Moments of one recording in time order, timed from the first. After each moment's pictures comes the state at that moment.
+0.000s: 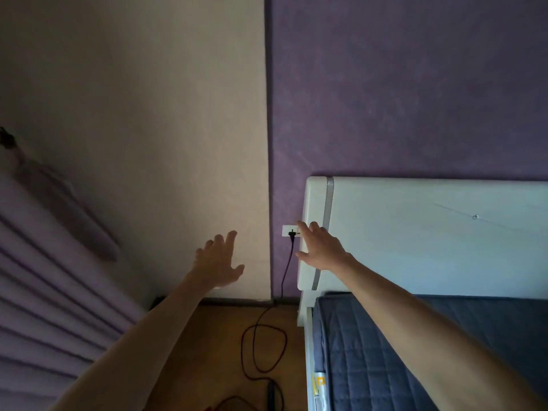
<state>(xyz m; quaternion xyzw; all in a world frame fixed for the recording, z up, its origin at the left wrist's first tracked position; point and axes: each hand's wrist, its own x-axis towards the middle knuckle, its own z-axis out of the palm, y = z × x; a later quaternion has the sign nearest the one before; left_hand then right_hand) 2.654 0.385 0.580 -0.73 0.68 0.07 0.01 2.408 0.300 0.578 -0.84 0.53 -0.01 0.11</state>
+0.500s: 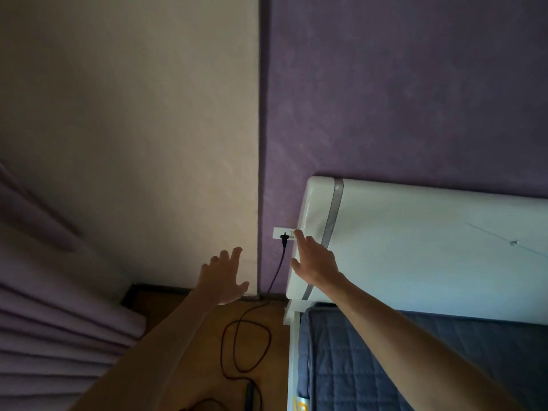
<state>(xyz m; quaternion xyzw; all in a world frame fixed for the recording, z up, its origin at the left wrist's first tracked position) 2.629 0.284 0.466 -0.73 0.66 0.16 0.03 2.415 0.210 0.496 -0.82 0.55 -0.01 0.13</state>
